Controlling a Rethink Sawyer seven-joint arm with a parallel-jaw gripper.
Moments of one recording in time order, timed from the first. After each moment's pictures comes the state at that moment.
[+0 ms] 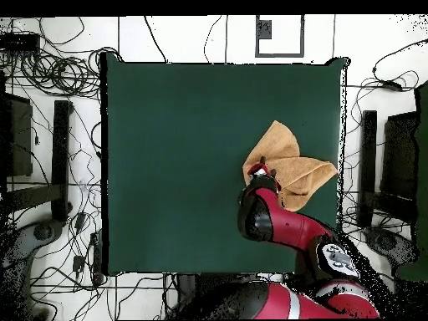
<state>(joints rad) -0.34 -0.42 -0.13 1.79 -0.19 -0.38 2.49</state>
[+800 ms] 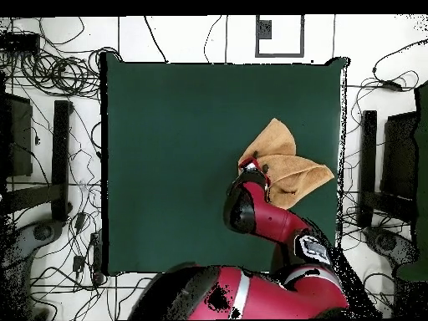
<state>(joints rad) -0.23 -0.35 -0.17 1.77 -0.02 -0.44 2.49</state>
